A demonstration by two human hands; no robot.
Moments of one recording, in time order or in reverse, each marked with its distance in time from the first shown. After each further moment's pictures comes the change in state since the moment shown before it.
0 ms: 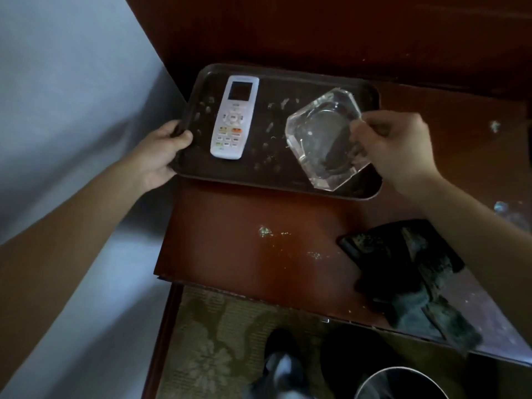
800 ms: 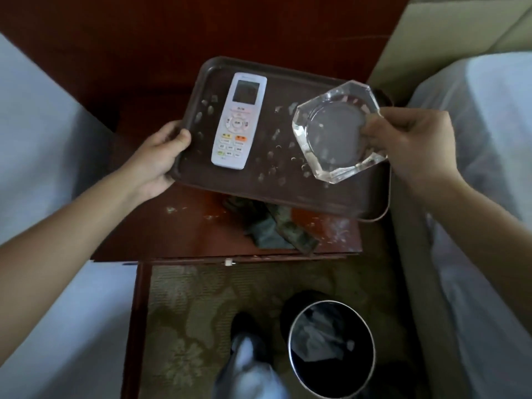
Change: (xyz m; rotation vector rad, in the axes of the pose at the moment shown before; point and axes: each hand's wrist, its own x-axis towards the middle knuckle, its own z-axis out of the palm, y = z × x) left_hand -0.160 0.049 0.187 0.029 -0.272 0.173; right_hand -0.142 0.025 -0.230 0.114 0.307 0.110
